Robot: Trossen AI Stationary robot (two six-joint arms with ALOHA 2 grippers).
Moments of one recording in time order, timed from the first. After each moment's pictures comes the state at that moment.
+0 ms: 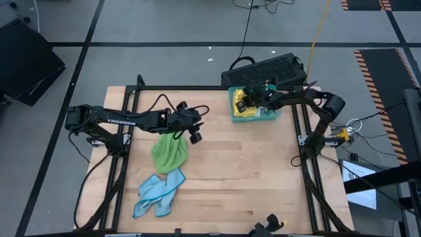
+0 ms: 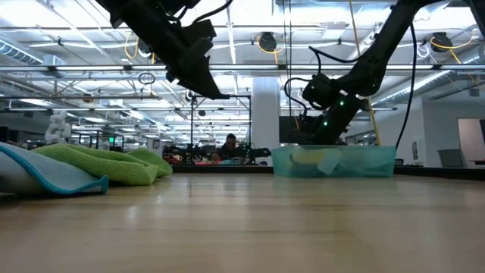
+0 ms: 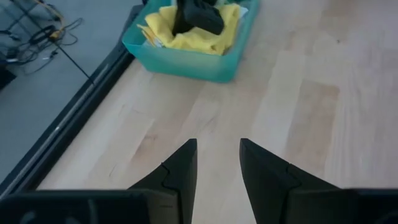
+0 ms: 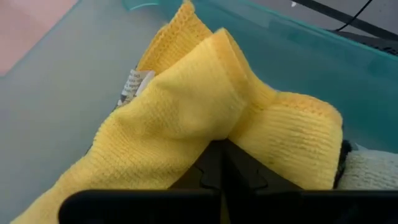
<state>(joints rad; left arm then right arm) 0.10 1.45 0.96 -0.20 -0.34 -0.09 -0.72 1.76 0.79 0.12 0.08 0.21</state>
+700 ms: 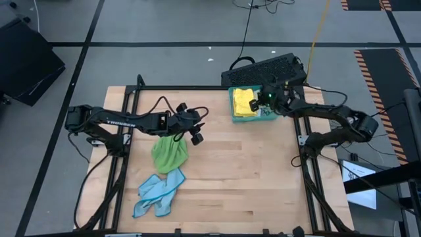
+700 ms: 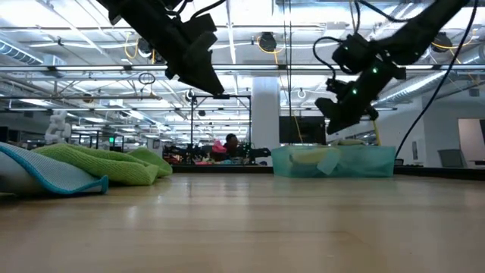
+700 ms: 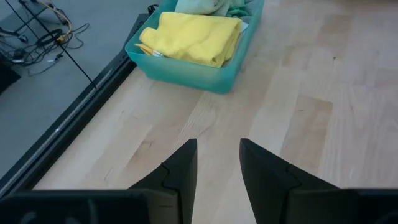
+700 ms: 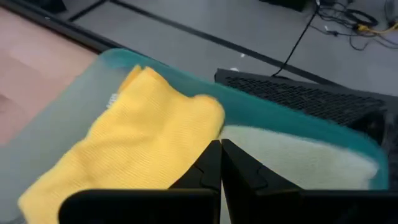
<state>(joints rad) 0.07 1.45 0.96 -0.17 -0.39 -0.14 -0.69 1.31 0.58 0.07 0.30 0.20</state>
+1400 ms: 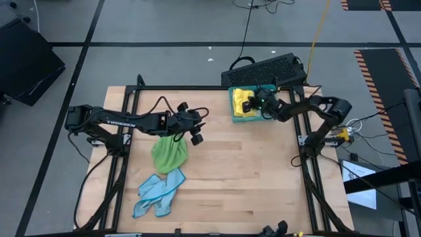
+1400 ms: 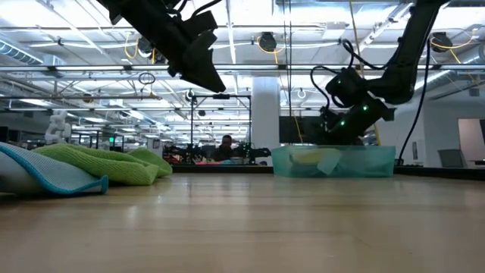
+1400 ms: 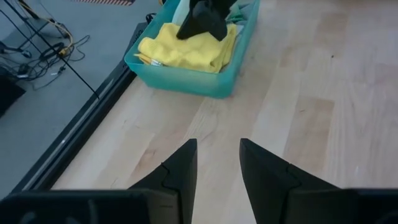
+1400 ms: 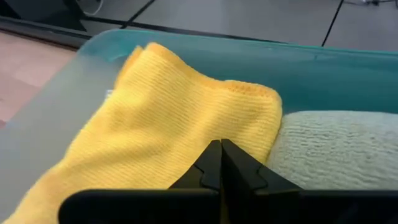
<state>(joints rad) 0.07 1.45 0.96 -0.14 -0.40 -0.07 -0.71 1.68 0.50 0.59 0.21 0.38</state>
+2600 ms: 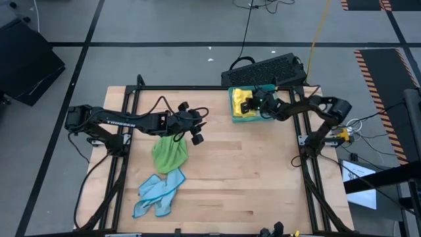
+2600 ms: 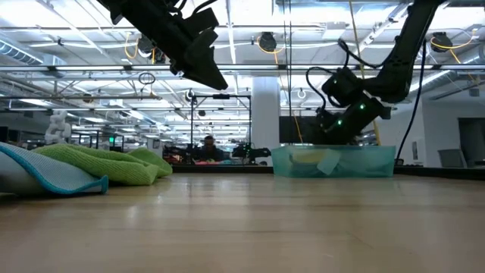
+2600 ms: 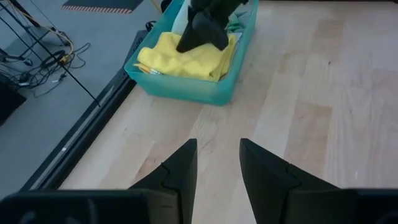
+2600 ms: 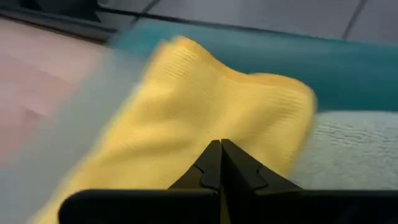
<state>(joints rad) 0.06 1.45 0.96 -0.12 -0.39 -0.05 -0.69 1.67 0.53 0.54 0.15 0.39</state>
